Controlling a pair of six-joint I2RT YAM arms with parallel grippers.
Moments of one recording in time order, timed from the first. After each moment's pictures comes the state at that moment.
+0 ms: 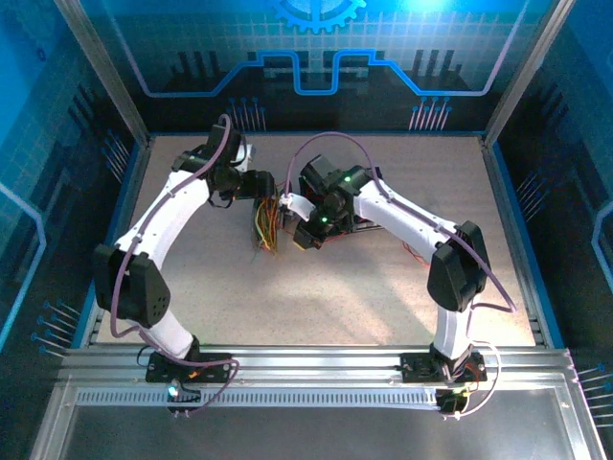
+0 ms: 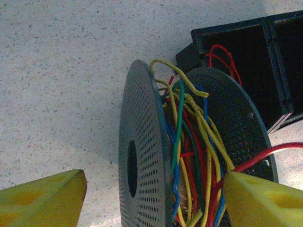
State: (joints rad) left arm -0.24 1.64 1.53 -0.90 0.18 -0.32; right arm 0.71 1.87 1.70 -1.05 -0.50 -0.27
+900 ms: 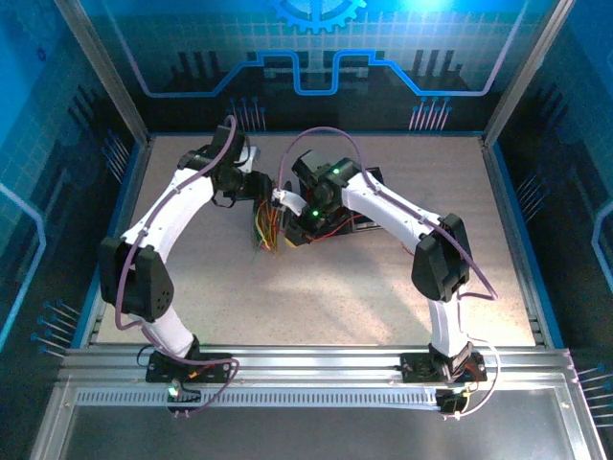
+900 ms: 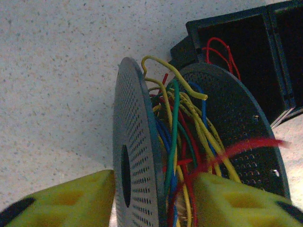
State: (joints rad) left arm -0.24 1.68 1.53 -0.89 0.21 -0.30; right arm 0.71 1.99 1.84 -1.13 -0.56 -0.22
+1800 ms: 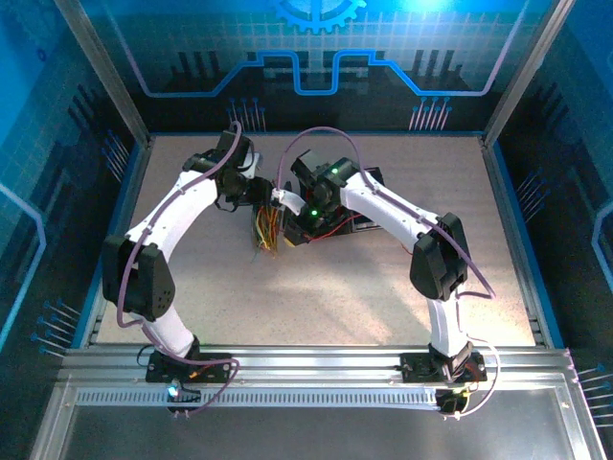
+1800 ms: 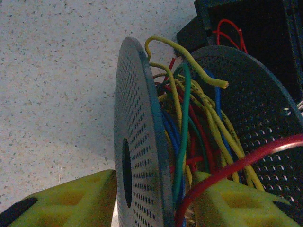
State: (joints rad) left arm -0.26 1.69 1.50 -0.89 0.19 -0.30; right arm 0.71 2.01 1.85 -1.13 -0.57 -0.21
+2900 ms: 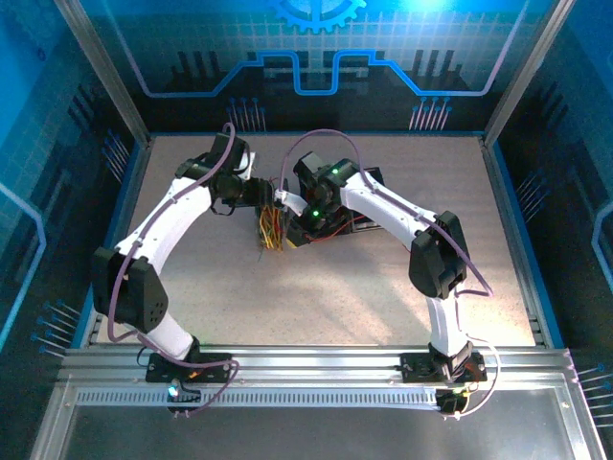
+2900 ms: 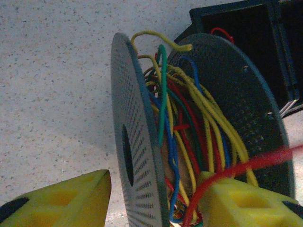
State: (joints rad) left arm -0.26 1.61 1.44 -0.86 0.17 -0.33; right arm 0.70 2.02 1.83 -1.13 -0.58 -0.19
